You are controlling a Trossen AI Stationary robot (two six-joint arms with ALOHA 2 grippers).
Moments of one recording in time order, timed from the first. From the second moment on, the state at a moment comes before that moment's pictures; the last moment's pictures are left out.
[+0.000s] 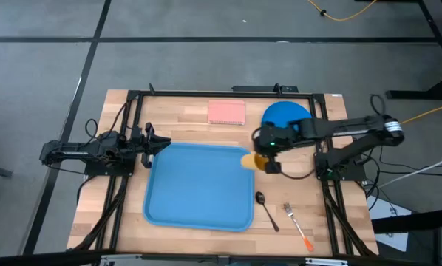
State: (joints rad) left arm 0.03 0.02 0.01 0.19 -0.14 -0.28; right arm 0.06 1.40 1.23 -0.87 0.11 -0.09
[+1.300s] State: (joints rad) left arm 0.03 0.02 0.01 0.19 -0.14 -0.28; right arm -0.03 1.80 1.36 -0.81 -0.05 -0.24
